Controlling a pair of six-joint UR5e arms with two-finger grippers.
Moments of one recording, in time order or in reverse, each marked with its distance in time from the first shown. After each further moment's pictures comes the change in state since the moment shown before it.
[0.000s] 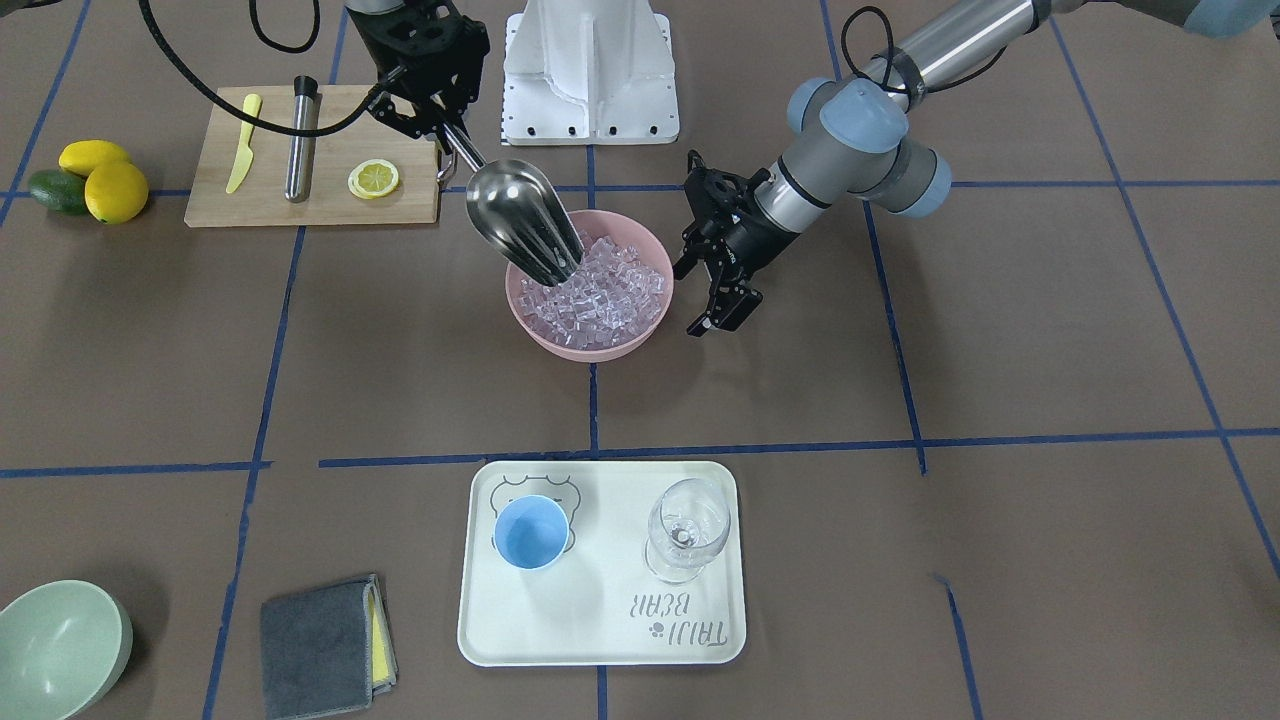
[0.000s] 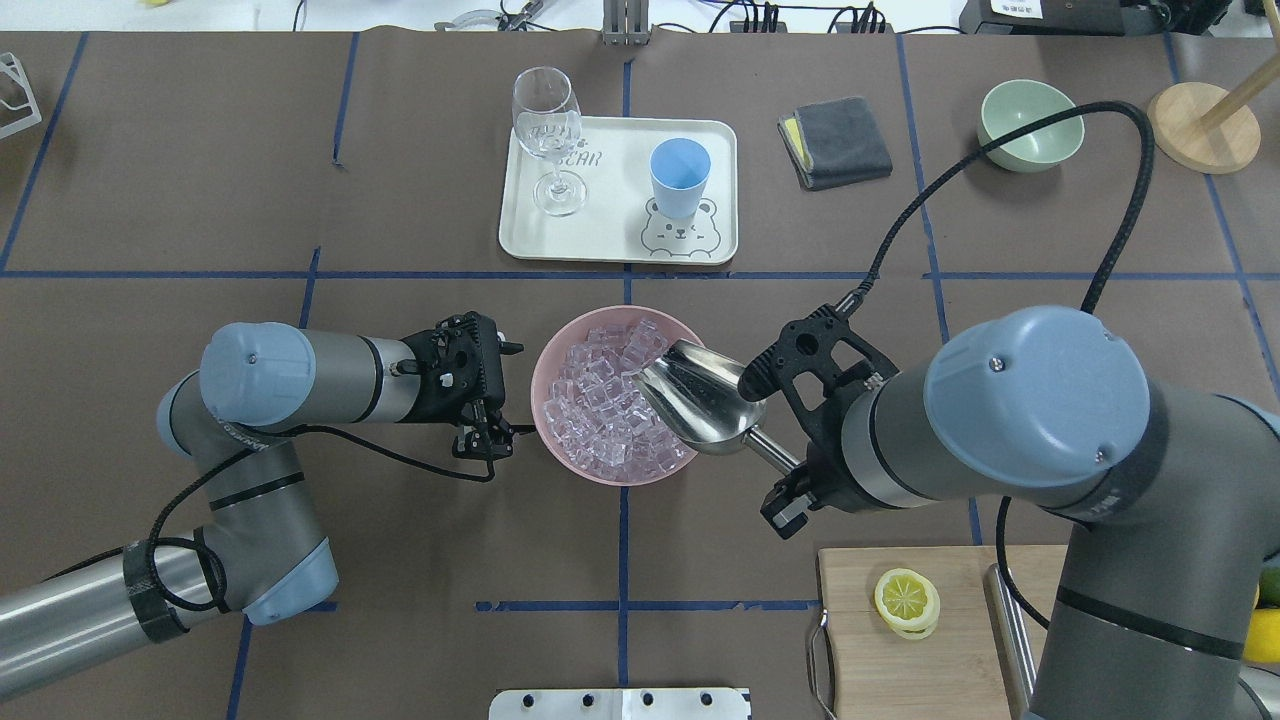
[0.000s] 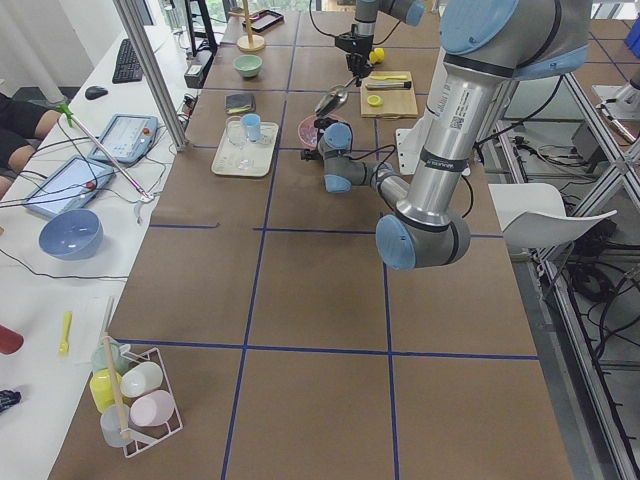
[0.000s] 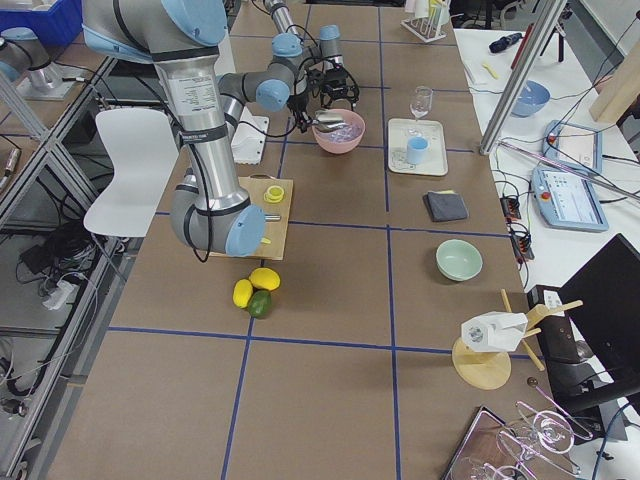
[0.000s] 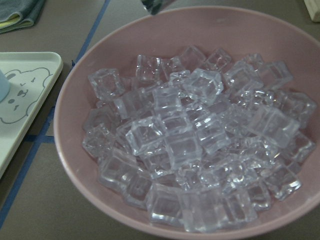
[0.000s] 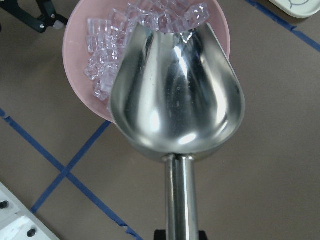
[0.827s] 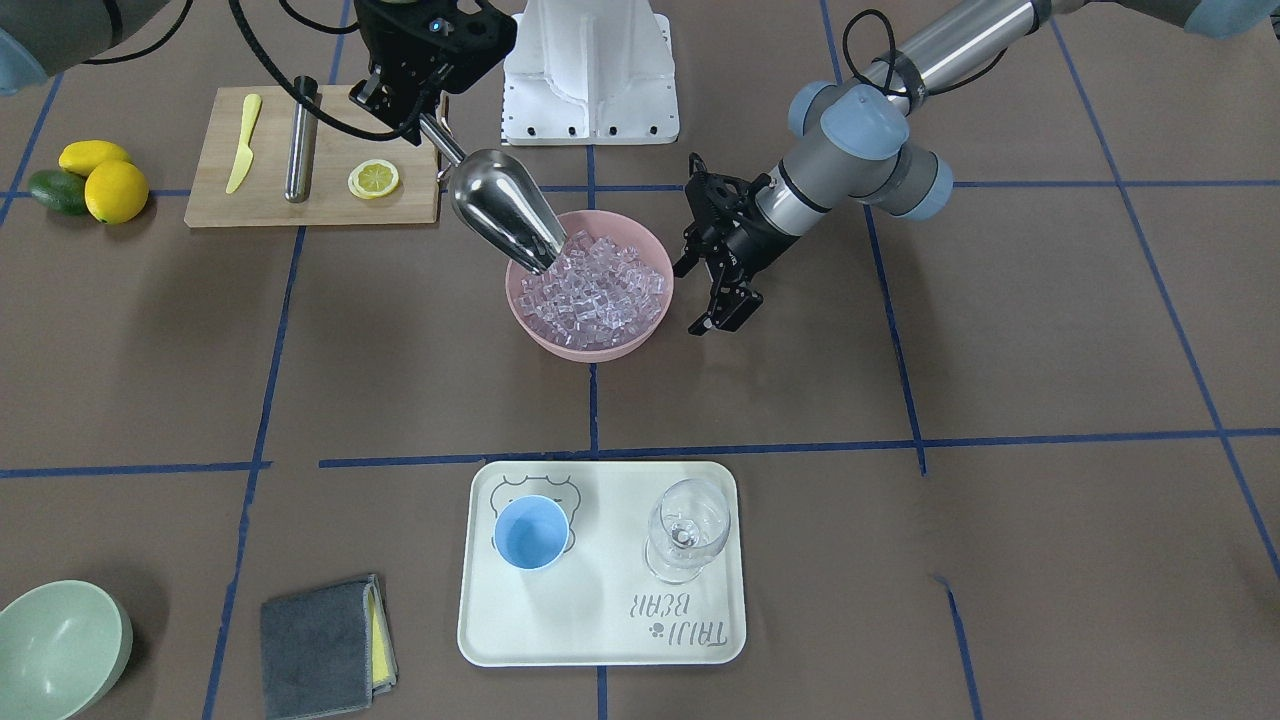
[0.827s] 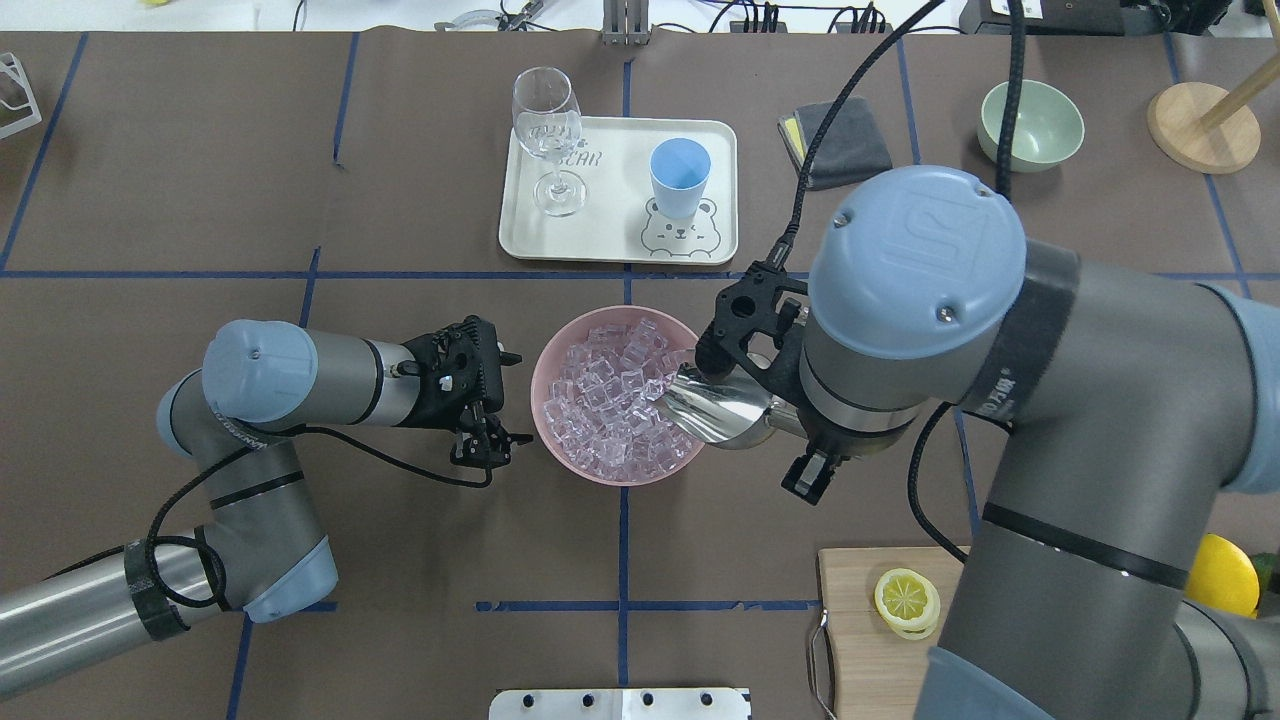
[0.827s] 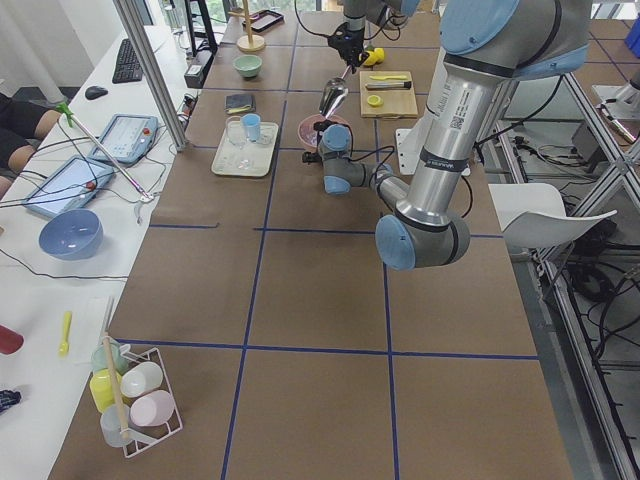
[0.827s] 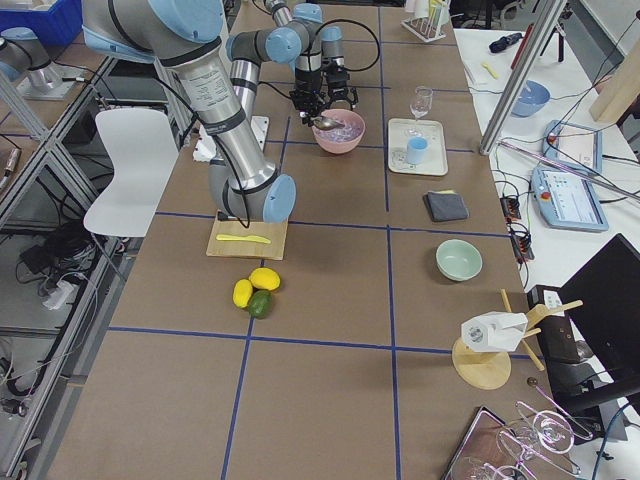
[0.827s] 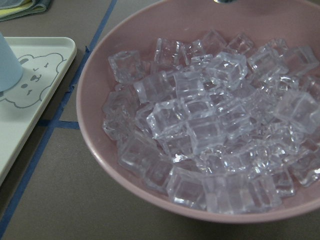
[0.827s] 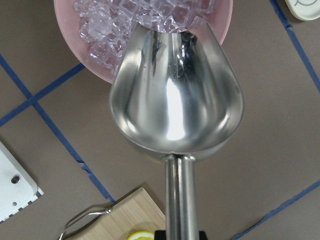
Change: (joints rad) left arm -0.002 -0.001 0.014 0.003 -0.053 -0.028; right arm 0.074 0.270 -0.072 -0.511 0.020 -0.416
